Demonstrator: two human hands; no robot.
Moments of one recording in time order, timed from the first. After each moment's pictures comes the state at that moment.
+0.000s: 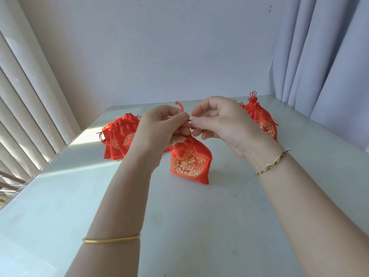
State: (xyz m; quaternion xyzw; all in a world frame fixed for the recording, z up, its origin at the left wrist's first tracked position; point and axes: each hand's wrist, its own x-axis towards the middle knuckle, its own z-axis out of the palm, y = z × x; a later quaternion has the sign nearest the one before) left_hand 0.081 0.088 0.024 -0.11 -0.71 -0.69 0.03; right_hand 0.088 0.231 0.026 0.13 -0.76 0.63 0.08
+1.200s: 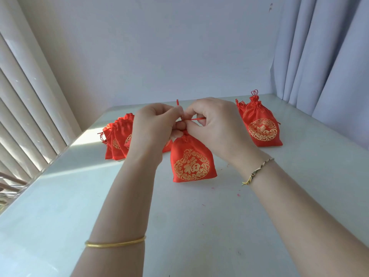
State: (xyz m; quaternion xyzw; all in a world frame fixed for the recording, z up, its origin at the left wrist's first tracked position) left_hand 0.083 0.090 0.030 -0.03 -0.71 -0.70 0.09; right_hand 0.090 0.213 0.019 0.20 -0.85 0.34 0.34
